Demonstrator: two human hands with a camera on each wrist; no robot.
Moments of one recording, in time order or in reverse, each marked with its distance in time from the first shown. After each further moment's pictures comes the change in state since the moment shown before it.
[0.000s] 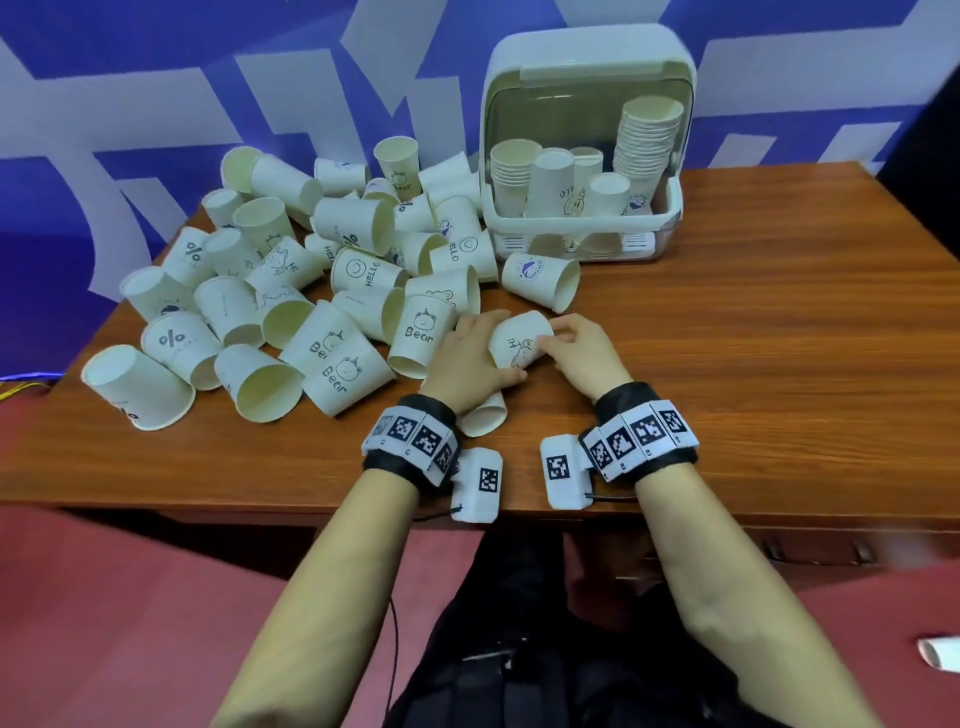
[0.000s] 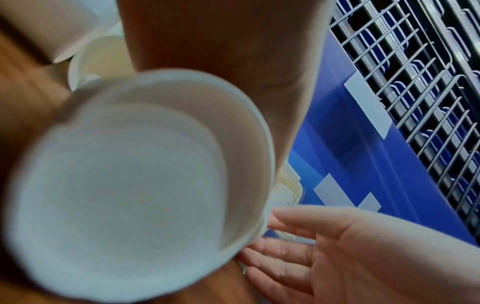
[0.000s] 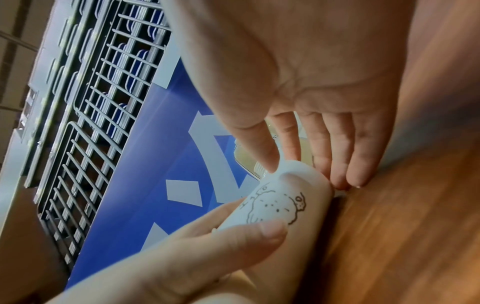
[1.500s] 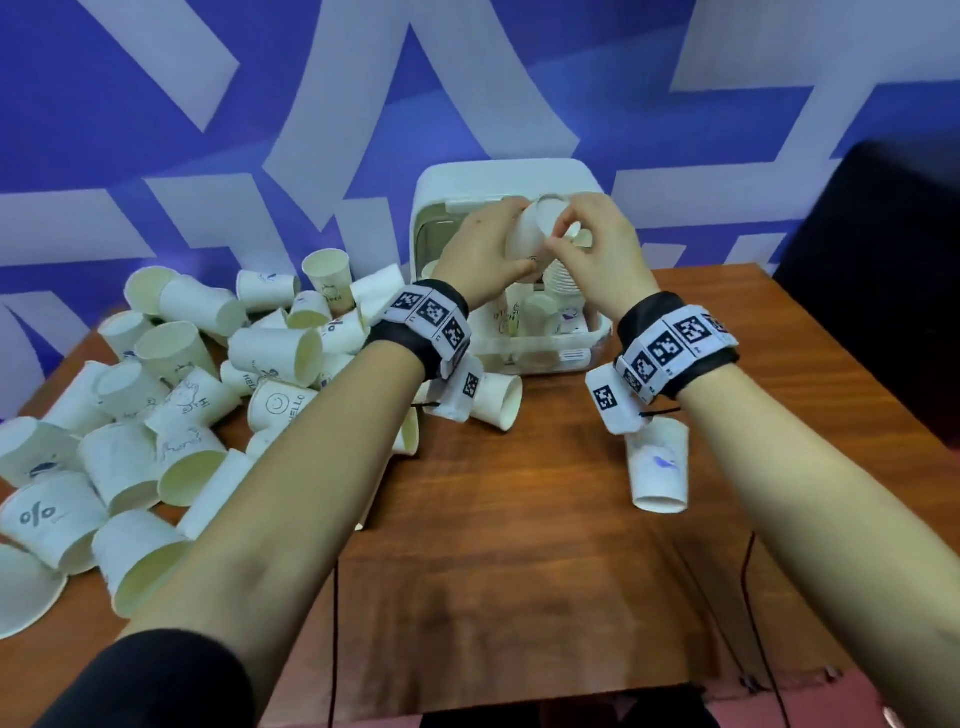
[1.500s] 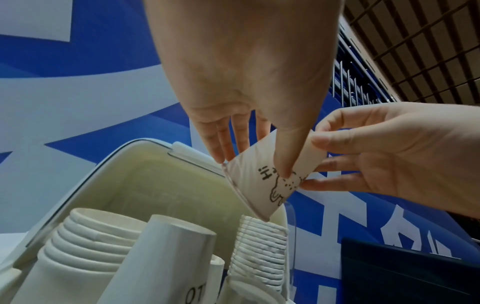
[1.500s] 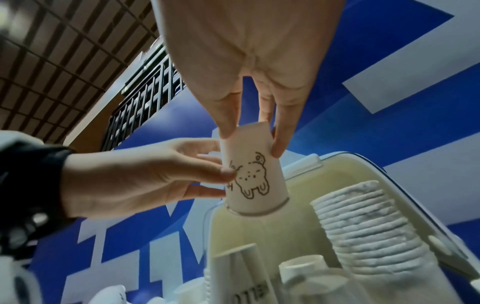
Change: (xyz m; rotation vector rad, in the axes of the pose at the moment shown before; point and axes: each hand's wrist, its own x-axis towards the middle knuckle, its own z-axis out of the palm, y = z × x) left_hand 0.201 0.137 -0.093 -0.041 0.196 0.446; right_hand 0.123 -0.119 -0.143 -0.280 0.375 -0.667
